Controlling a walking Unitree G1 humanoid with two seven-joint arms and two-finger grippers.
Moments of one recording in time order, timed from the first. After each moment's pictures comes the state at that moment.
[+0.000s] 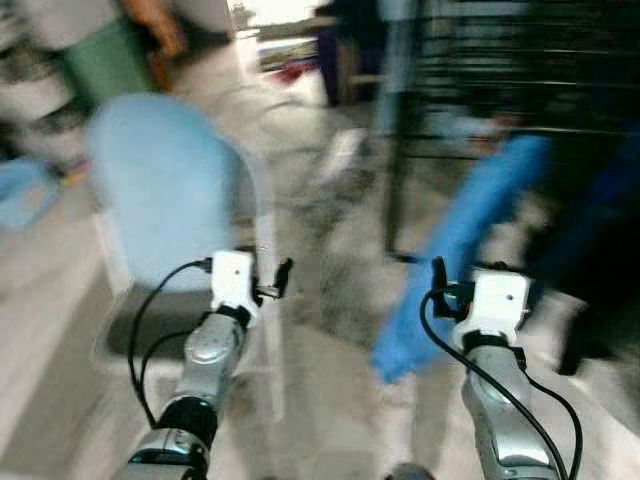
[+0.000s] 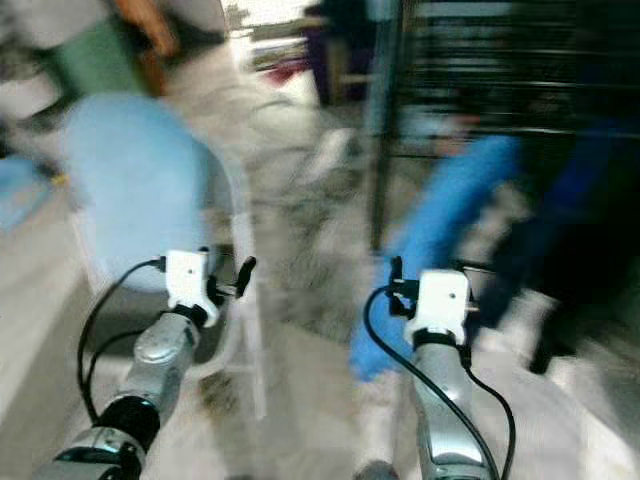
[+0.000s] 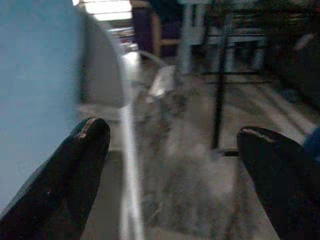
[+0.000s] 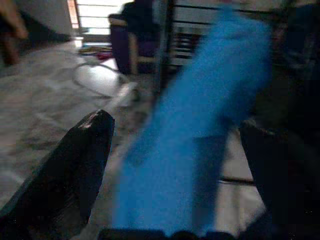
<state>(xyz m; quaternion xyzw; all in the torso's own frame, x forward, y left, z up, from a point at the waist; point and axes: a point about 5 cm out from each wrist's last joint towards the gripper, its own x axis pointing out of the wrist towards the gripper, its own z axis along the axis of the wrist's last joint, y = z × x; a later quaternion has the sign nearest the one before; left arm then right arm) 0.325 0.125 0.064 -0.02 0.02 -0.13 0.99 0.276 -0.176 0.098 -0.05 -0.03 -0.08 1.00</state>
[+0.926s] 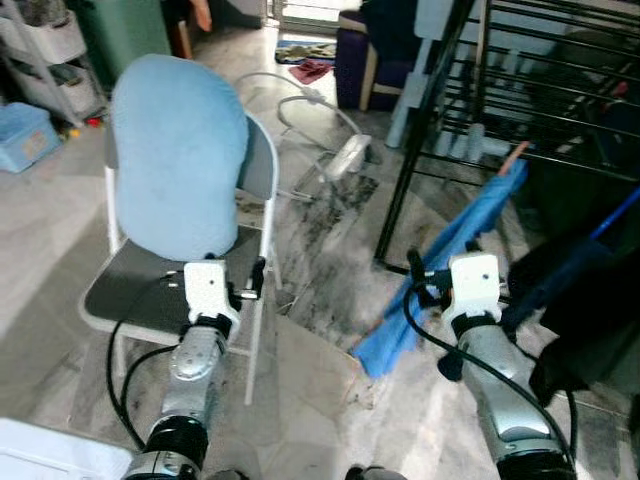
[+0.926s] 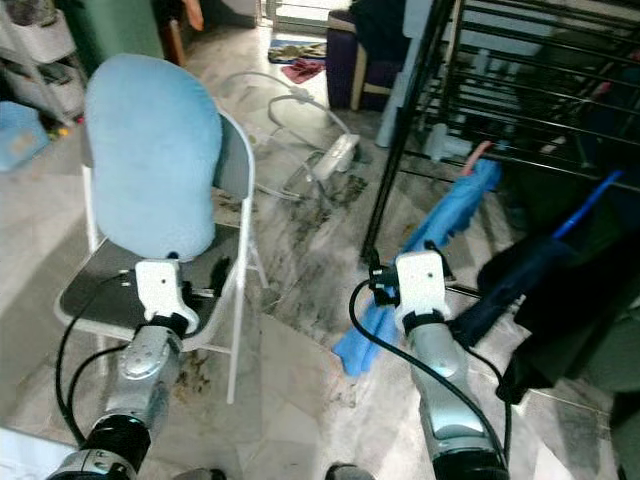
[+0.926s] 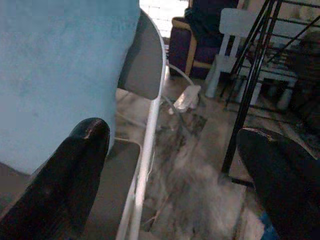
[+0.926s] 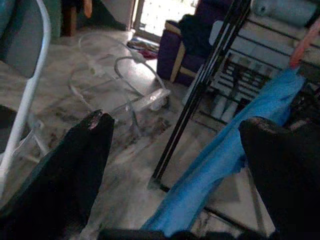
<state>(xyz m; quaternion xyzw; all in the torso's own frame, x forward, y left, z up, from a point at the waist) 0.312 0.147 0.062 -0.03 -0.01 -0.06 1.00 0.295 -0.165 0.100 -0.10 -0.01 0.01 0.99</state>
